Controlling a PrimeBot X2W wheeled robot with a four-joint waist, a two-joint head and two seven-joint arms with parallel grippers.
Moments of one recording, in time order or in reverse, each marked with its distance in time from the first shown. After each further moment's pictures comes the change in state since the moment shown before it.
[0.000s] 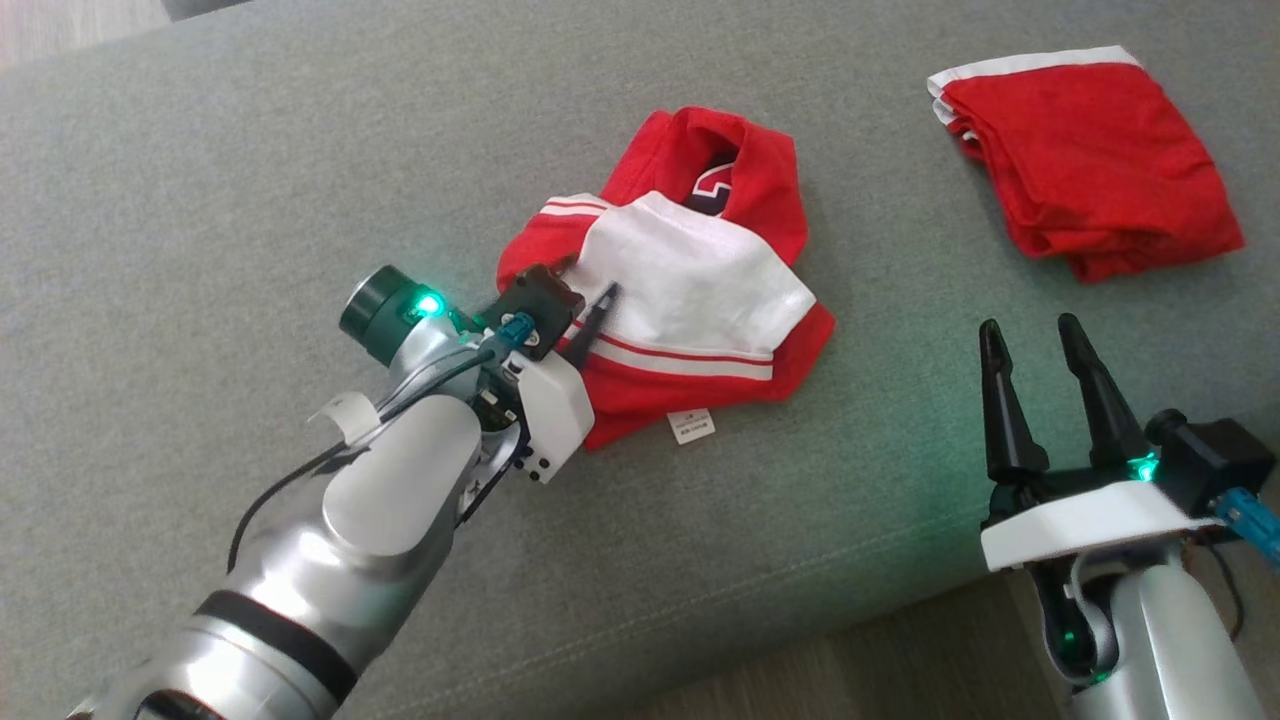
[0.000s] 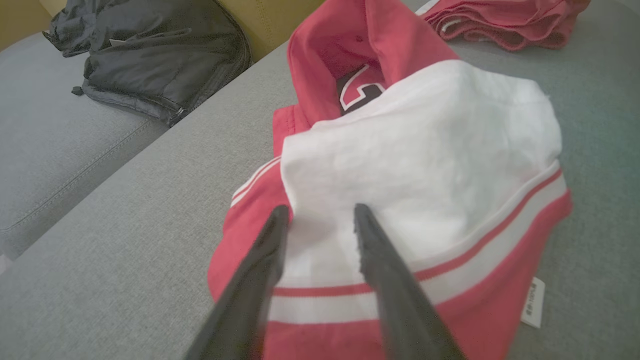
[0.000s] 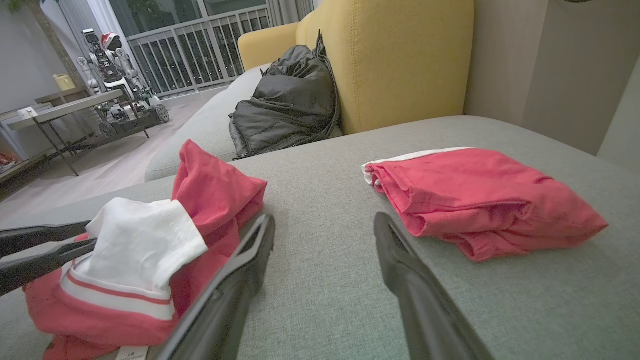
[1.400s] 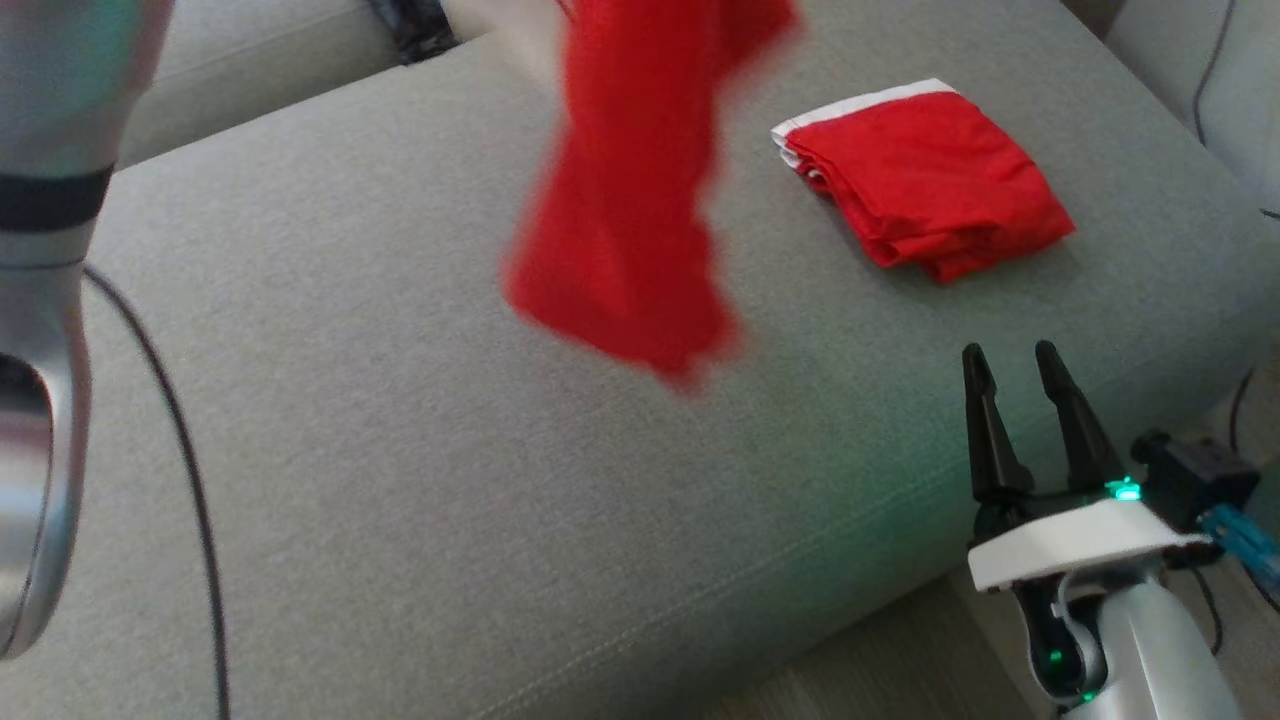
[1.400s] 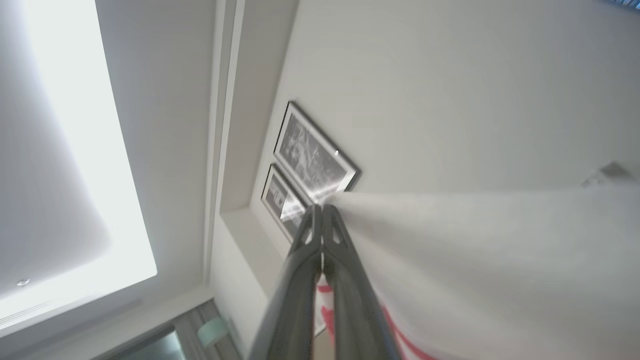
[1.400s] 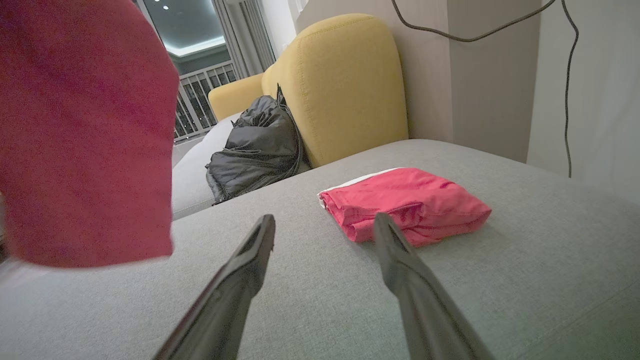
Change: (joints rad) left arm -0.812 0.081 0.221 -0.234 0.139 0.026 -0.132; right arm 0.015 0.000 0.035 0.032 0.088 0.000 0.000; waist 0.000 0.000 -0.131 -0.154
